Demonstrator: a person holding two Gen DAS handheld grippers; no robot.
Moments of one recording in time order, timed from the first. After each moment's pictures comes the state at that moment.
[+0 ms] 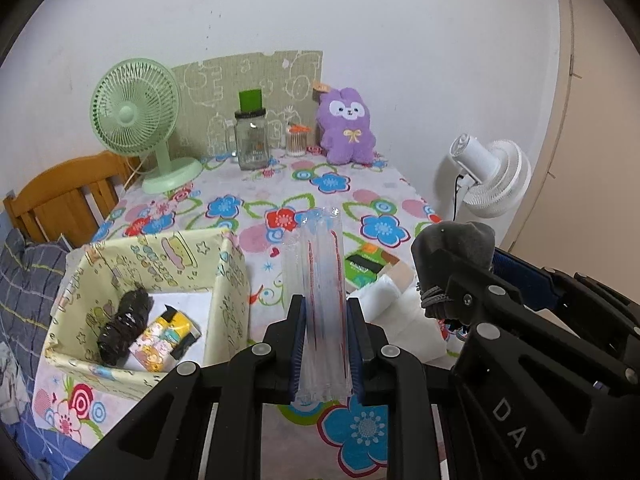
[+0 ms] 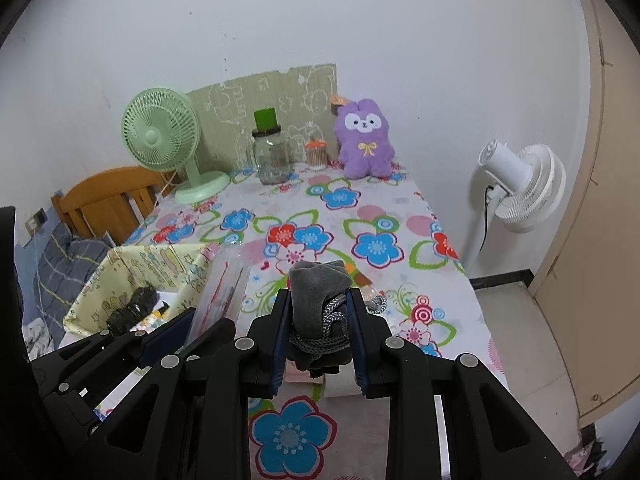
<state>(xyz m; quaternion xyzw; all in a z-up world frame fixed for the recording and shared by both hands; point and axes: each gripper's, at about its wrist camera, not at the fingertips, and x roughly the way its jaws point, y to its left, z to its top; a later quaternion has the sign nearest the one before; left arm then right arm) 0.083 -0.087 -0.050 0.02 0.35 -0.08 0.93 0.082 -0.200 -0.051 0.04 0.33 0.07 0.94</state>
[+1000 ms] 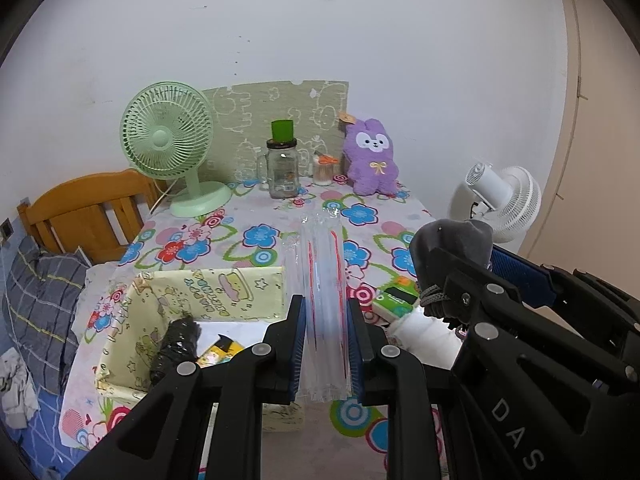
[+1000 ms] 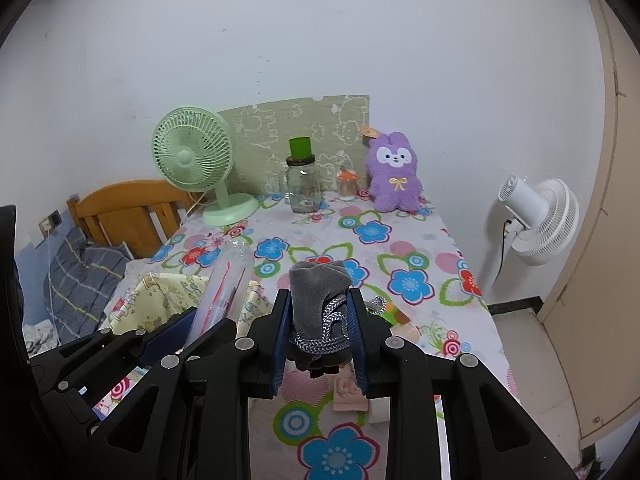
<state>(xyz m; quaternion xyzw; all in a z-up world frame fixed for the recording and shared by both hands) 0.082 -0.038 -0.016 0.01 0.32 -0.06 0.95 0.081 -0.155 -0.012 0.03 0.29 0.09 0.95</state>
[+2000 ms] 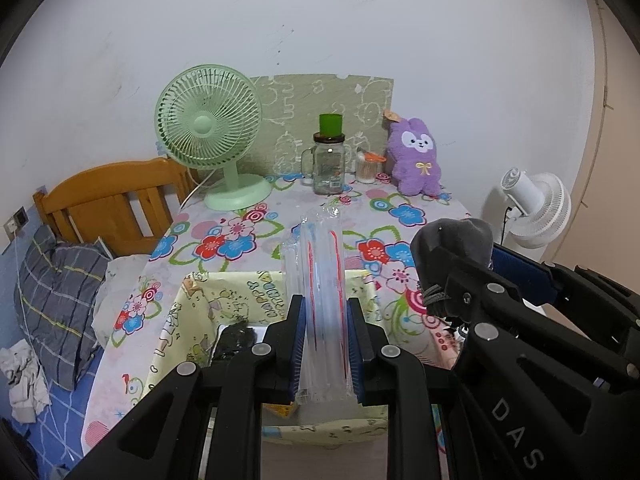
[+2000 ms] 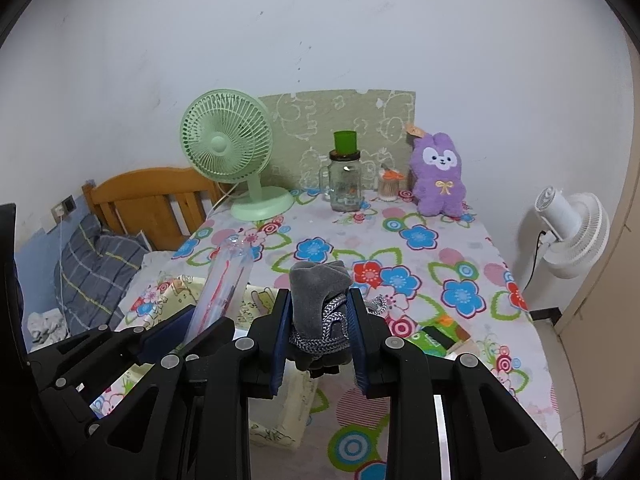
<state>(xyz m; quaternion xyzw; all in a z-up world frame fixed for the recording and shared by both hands) 0.104 0.025 -0.024 0.01 0.33 -0.02 0.94 0.112 -0.087 -0.020 0.01 0.30 0.13 0.94</state>
